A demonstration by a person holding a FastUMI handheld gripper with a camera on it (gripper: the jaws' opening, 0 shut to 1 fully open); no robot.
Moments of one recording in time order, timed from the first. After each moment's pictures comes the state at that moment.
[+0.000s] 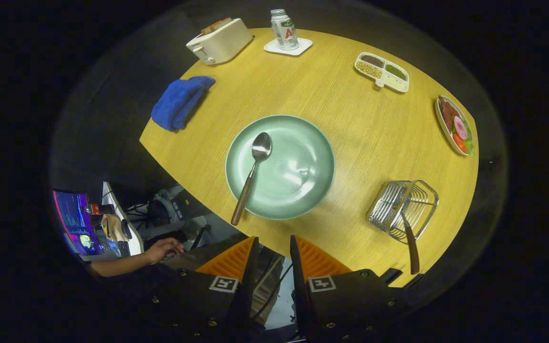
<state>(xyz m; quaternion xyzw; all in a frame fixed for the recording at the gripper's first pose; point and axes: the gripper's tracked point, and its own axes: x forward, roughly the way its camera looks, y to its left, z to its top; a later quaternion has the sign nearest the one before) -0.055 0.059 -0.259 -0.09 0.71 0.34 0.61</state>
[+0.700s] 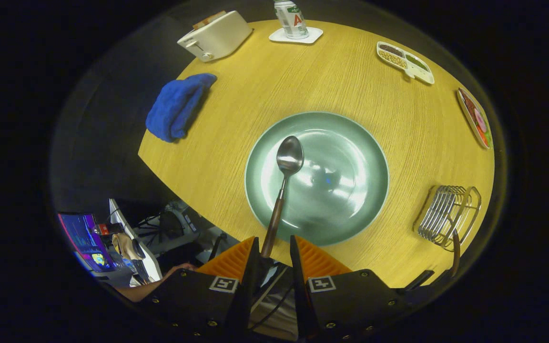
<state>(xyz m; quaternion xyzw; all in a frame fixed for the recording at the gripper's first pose) -0.071 0.133 -0.315 -0.04 0.74 0.31 0.60</state>
